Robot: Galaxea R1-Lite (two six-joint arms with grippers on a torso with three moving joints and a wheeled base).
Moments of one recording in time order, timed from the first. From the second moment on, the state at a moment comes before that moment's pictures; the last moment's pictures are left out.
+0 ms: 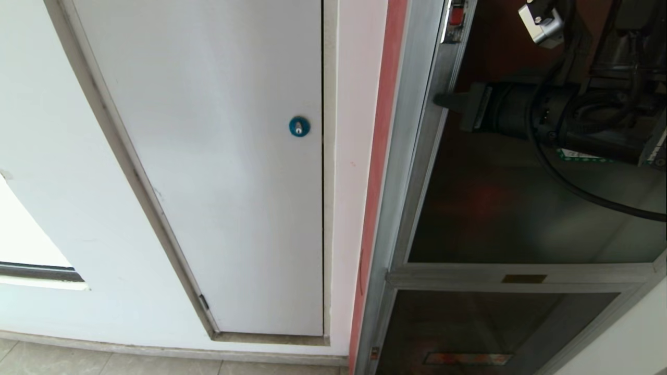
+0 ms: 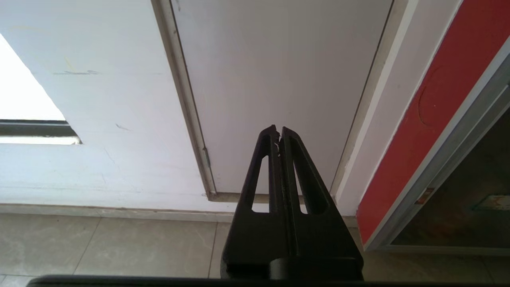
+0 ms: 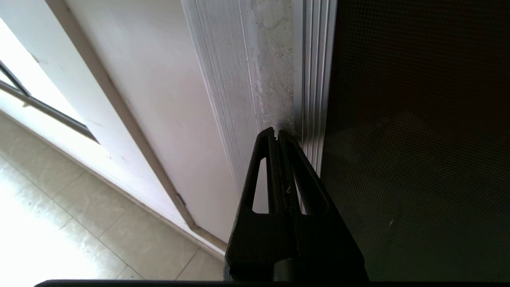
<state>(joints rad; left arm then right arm) 0.00 0.00 0.00 0.00 -0.02 0.00 0.35 1.64 -1.36 -0.27 0.08 0.09</state>
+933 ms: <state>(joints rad) 0.00 0.00 0.00 0.00 -0.02 0.00 0.42 1.48 -1.24 -0.27 0.12 0.15</state>
